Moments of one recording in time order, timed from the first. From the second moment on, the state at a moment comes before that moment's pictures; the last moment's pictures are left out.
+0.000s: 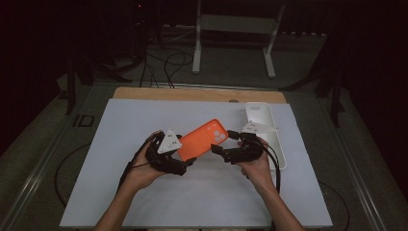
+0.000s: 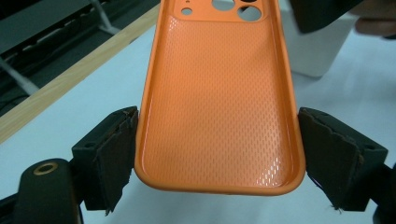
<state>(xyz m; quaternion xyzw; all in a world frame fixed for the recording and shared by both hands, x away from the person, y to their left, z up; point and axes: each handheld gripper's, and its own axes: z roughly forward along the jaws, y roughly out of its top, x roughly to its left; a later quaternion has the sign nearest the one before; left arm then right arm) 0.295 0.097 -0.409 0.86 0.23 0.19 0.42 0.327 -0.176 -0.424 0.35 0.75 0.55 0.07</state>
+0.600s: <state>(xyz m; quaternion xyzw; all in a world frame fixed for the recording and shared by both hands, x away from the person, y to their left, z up) 0.292 0.086 -0.413 0.86 0.22 0.18 0.43 0.334 -0.173 -0.424 0.41 0.72 0.56 -0.01</state>
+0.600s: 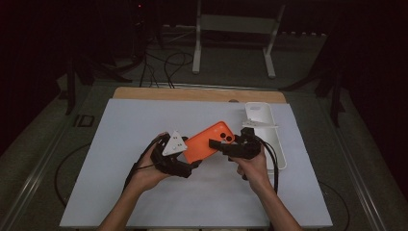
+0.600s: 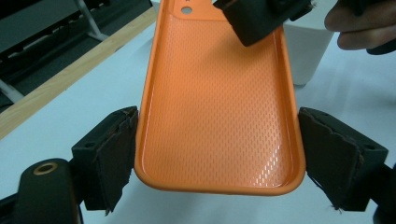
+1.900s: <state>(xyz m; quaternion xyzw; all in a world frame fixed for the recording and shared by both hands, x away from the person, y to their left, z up) 0.298 0.085 -0.422 0.86 0.25 0.14 0.43 0.320 -0.152 -0.408 0.39 0.76 0.52 0.02</state>
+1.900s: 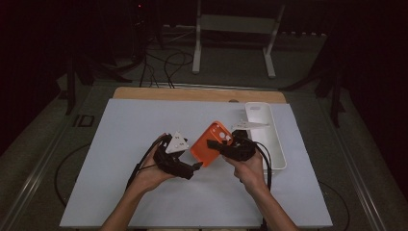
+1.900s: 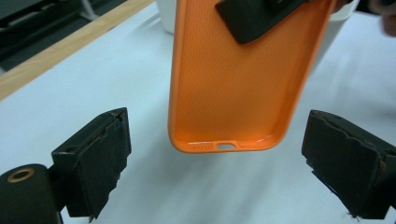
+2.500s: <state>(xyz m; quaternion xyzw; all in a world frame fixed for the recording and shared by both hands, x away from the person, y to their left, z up) 0.299 0.095 -0.423 0.85 0.24 0.10 0.46 0.313 -0.158 -0.403 0.34 0.79 0.51 0.04</state>
